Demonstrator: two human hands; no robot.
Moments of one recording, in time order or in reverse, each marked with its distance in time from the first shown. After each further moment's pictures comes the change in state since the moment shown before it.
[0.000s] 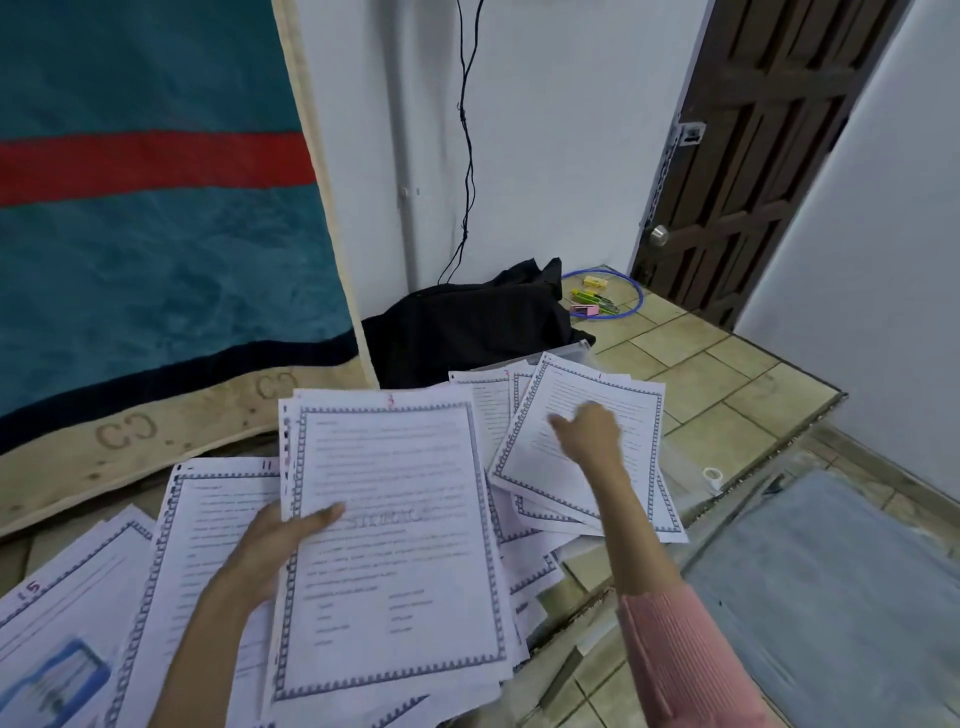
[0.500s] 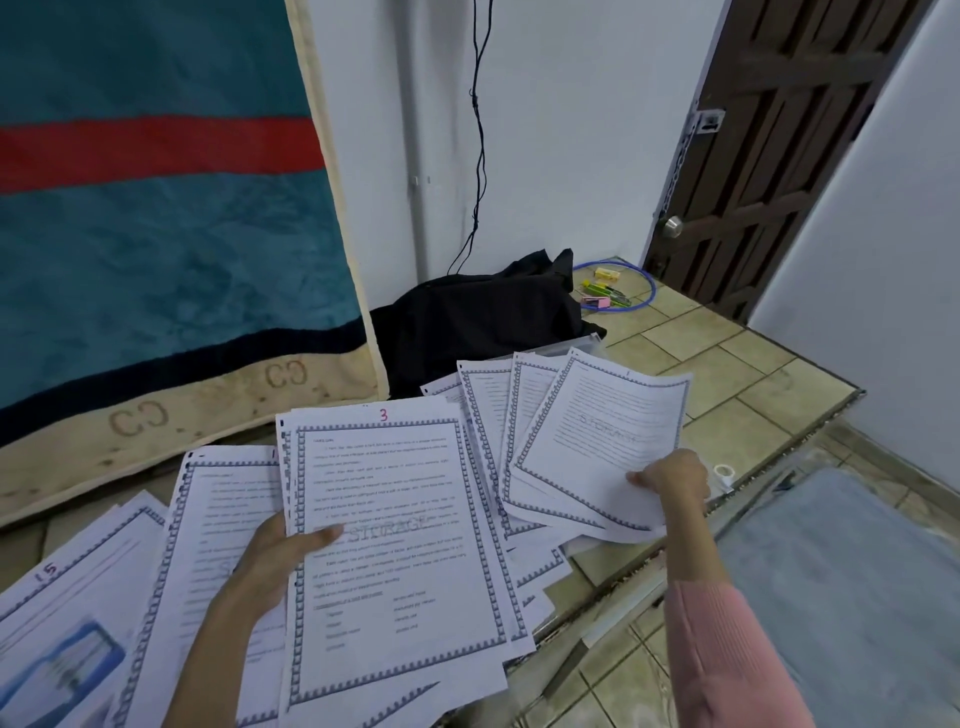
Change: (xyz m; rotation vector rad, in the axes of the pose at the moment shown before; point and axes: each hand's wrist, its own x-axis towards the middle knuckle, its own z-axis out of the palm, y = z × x) left_hand 0.005 -0.029 -0.018 0.019 0.058 -0.081; right_hand 0.032 0.093 -0.014 0.109 0.119 0.471
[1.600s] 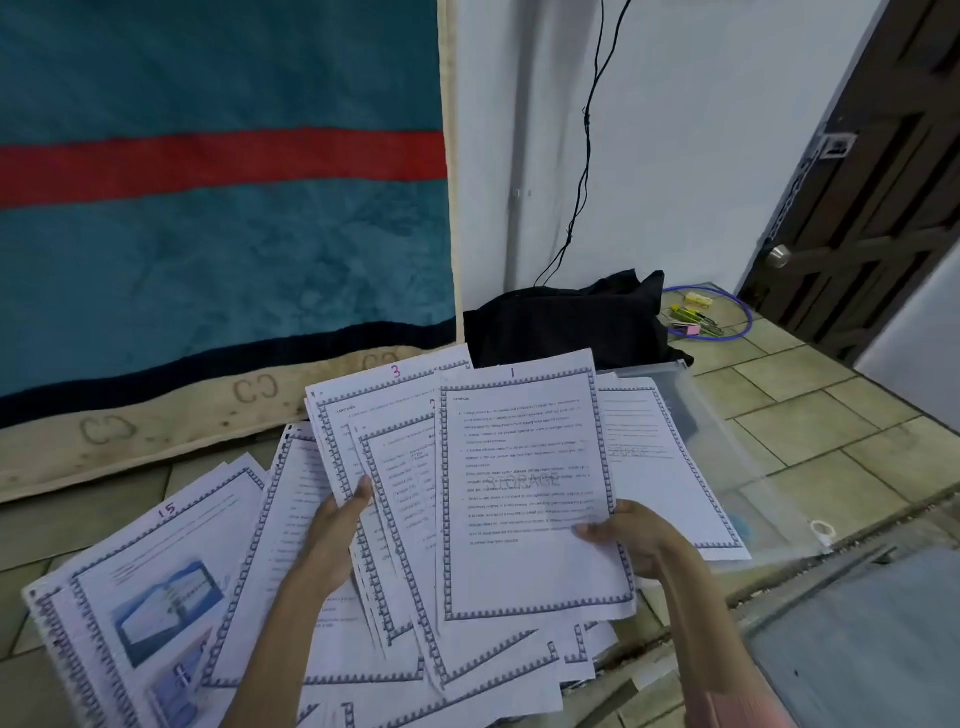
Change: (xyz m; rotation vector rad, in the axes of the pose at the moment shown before) left_hand -0.014 0.003 -0.013 -0.296 0.149 0.099; right_hand -0.056 -0.006 0.074 0.261 -0.989 -0.297
